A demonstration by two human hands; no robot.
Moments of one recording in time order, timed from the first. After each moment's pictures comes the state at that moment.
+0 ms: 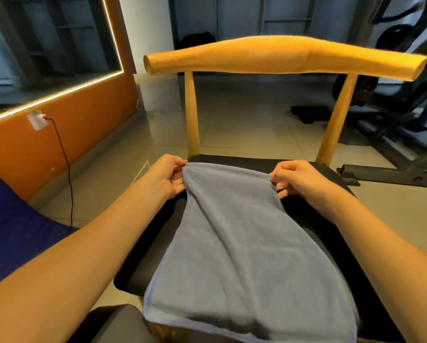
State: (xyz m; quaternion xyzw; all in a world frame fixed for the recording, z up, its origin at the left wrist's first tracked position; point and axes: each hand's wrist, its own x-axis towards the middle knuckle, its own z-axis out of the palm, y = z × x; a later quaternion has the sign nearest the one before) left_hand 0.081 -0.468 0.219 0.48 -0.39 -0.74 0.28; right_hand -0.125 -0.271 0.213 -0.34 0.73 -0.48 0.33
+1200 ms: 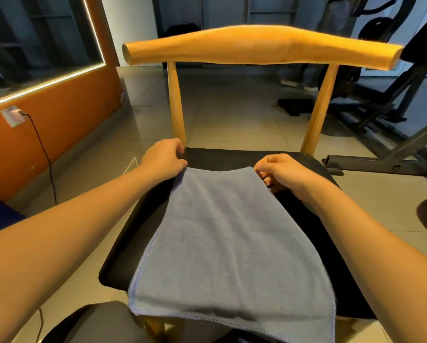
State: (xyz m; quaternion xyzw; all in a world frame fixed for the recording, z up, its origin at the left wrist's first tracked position) left_hand 0.061 -0.493 0.206 0.39 -0.89 -0.16 0.15; right_hand -0.123 -0.275 0.211 -0.31 0.80 -0.41 0.31
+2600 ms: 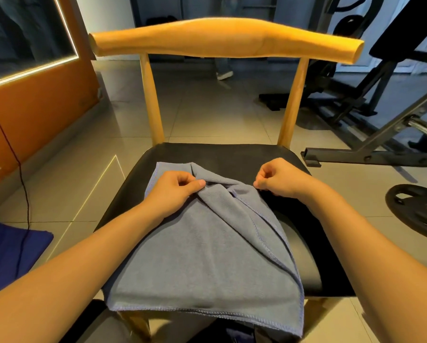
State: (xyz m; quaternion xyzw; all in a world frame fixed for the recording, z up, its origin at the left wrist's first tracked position) left_hand 0.071 -0.390 0.174 0.31 -0.81 -0.47 0.18; right_hand -0.137 -0.224 0.201 -0.42 0.84 -0.27 0.22
